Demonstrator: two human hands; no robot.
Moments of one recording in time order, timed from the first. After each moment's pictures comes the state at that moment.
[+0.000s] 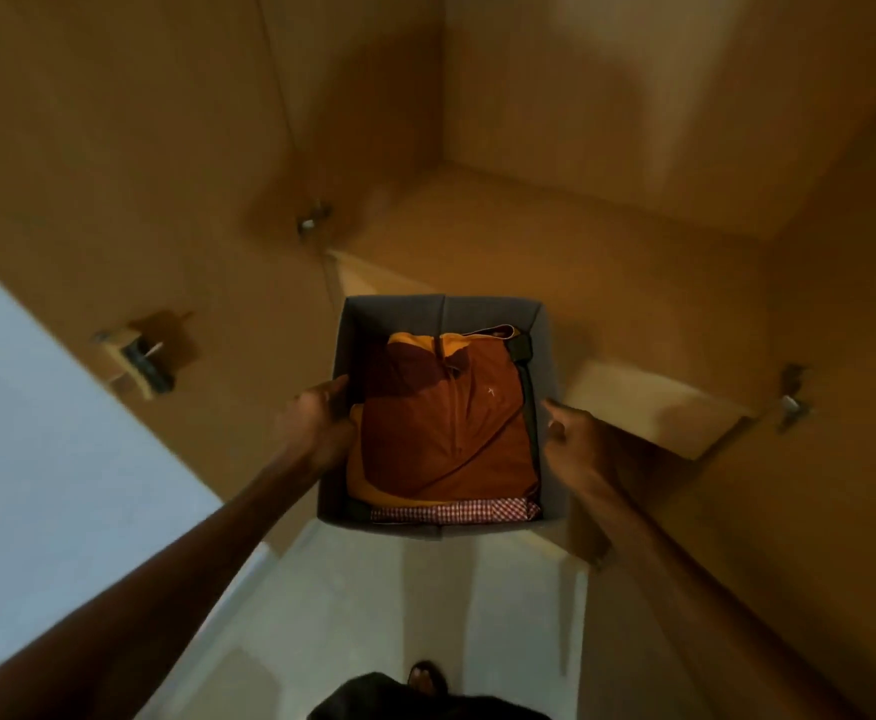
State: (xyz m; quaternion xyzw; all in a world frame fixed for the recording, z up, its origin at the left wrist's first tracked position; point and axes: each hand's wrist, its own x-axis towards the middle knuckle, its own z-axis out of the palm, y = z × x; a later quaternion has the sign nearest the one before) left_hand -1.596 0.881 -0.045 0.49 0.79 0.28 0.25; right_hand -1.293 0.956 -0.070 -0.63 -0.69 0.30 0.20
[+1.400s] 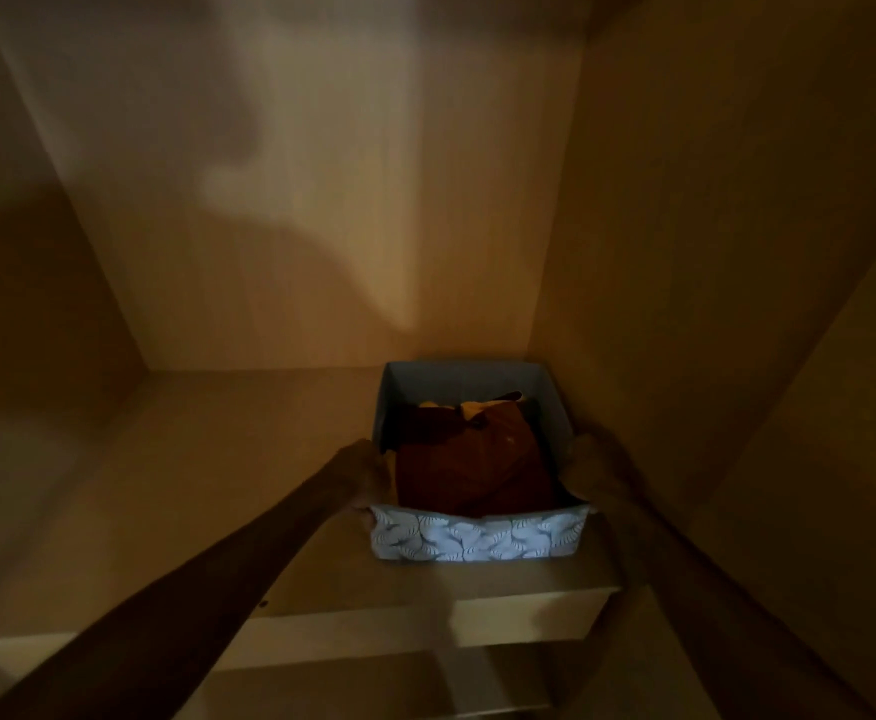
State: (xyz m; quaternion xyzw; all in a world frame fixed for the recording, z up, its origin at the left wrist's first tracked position) left_hand -1.381 1.326 0.006 0.74 0.58 0.06 0.34; right_hand -1.091 1.220 0.013 -0.87 -0.47 0.11 0.13
